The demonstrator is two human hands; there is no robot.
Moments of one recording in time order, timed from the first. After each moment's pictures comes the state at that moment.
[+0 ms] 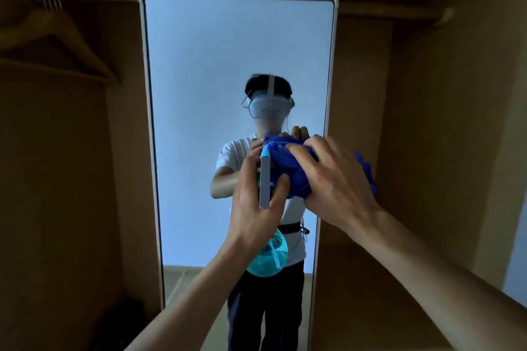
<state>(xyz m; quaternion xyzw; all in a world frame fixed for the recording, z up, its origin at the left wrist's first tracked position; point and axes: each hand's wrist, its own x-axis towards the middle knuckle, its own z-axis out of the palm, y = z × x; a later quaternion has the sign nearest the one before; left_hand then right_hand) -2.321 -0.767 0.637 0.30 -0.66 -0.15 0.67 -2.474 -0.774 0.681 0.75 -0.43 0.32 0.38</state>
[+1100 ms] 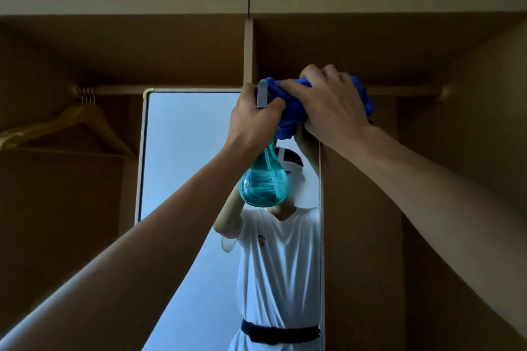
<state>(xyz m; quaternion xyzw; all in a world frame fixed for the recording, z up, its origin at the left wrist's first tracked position) -2.349 -0.812 0.879 0.31 -0.63 -0.09 0.71 -2.497 -0.838 0.908 0.65 -0.37 0.38 0.54</state>
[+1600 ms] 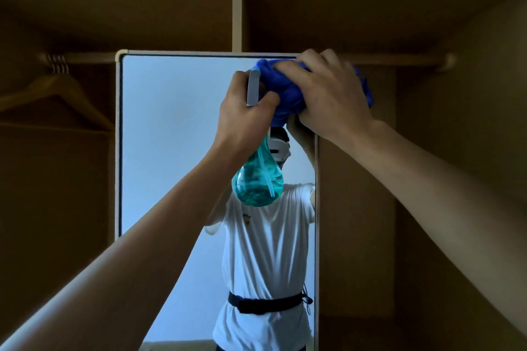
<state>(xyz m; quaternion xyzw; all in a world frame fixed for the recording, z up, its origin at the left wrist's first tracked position) -2.346 -0.832 0.843 0.28 -0.64 -0.08 0.71 -2.499 -0.854 0.877 0.67 -0.36 0.40 0.51</state>
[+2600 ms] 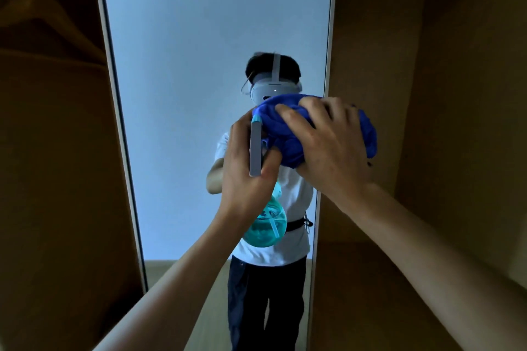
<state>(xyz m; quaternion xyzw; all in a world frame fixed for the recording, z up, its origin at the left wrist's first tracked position) -2.349 -0.822 0.663 0.32 -0.64 -0.09 0.70 -2.496 -0.851 0.698 0.69 -0.40 0.38 0.47</state>
